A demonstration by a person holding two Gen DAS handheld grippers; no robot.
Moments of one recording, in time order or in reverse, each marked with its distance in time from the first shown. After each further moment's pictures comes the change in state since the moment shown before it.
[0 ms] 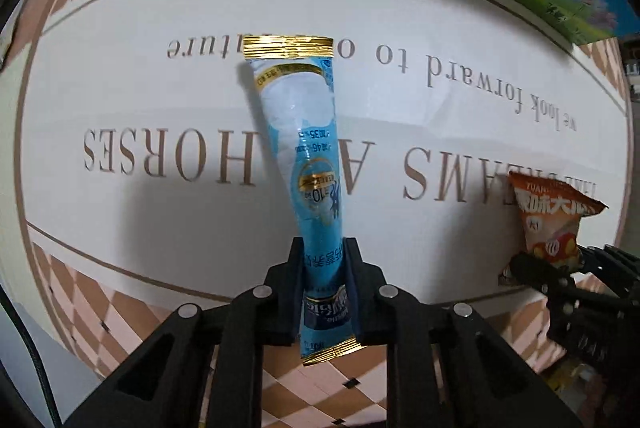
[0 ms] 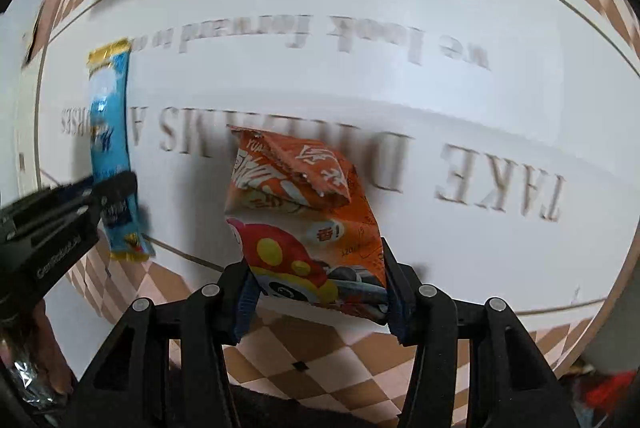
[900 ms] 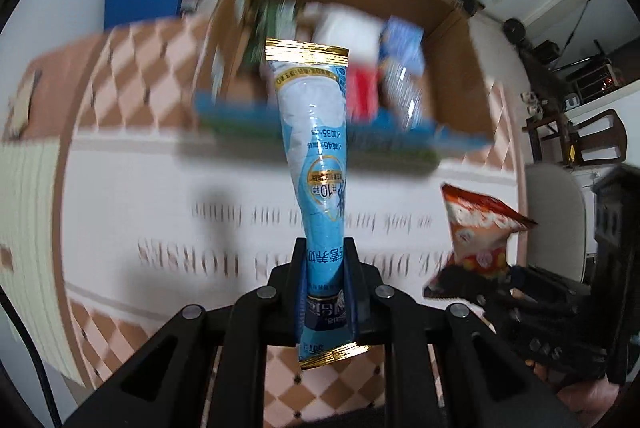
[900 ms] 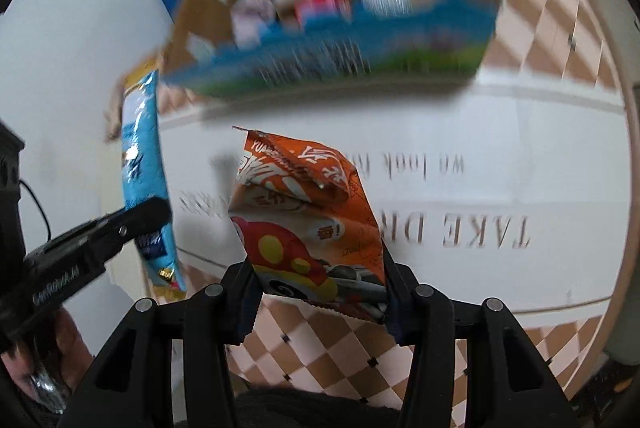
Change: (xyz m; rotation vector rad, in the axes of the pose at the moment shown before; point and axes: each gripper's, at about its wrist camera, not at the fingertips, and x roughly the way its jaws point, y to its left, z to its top) left arm -0.202 0.008 0.036 0.068 -0.298 -0.155; right arm -0.173 -0.058 -0.019 0.054 -0.284 0.255
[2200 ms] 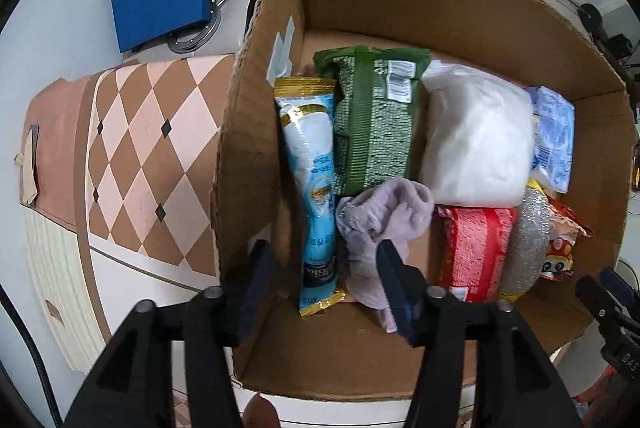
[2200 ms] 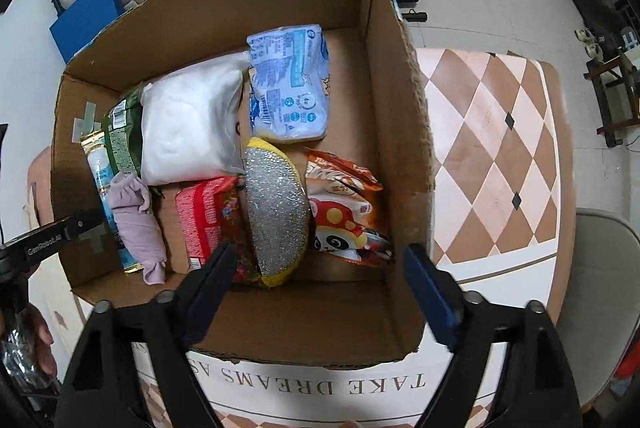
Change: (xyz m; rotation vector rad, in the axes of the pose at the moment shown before) left arm 0.132 0.073 0.181 -0.057 0.210 0.224; right arm 0.053 -0.018 0.203 0.113 0.011 -0.319
